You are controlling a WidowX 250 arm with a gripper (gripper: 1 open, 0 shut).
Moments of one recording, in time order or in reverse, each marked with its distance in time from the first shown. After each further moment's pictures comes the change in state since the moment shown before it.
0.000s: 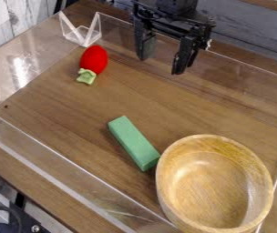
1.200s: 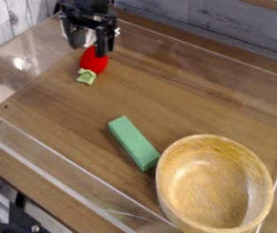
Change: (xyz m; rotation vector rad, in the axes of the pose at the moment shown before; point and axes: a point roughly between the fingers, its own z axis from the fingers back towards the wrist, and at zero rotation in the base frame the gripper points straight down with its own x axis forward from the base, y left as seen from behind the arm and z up) arm 0.019 0.156 -0.042 -0.022 -0.056 0.081
